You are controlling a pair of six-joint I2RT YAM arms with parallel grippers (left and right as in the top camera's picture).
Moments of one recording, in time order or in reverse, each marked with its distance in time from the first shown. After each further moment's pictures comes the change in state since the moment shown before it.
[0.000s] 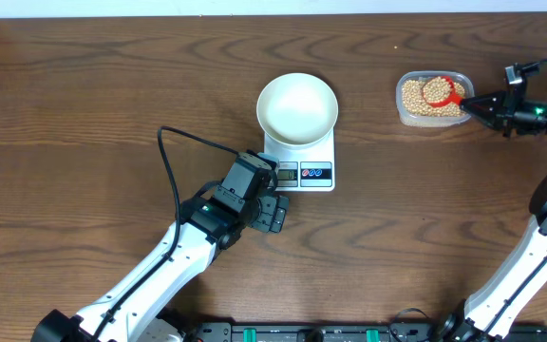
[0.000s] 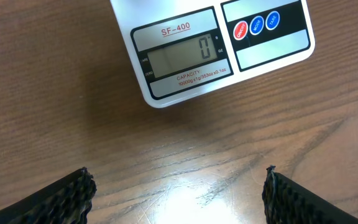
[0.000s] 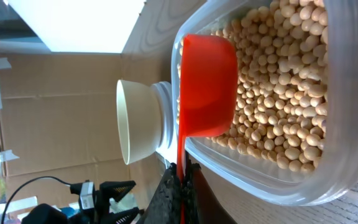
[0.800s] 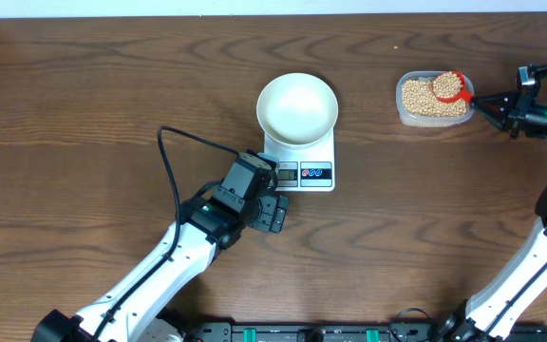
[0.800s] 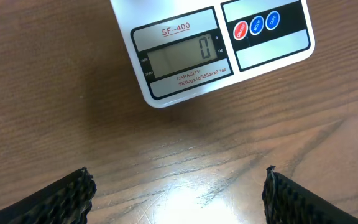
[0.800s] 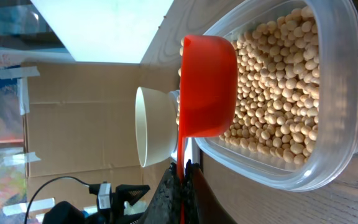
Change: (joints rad) left arm 0.000 0.000 0.000 0.000 0.000 0.000; right arm -0.041 0.000 0.000 -0.039 -0.075 -0.042
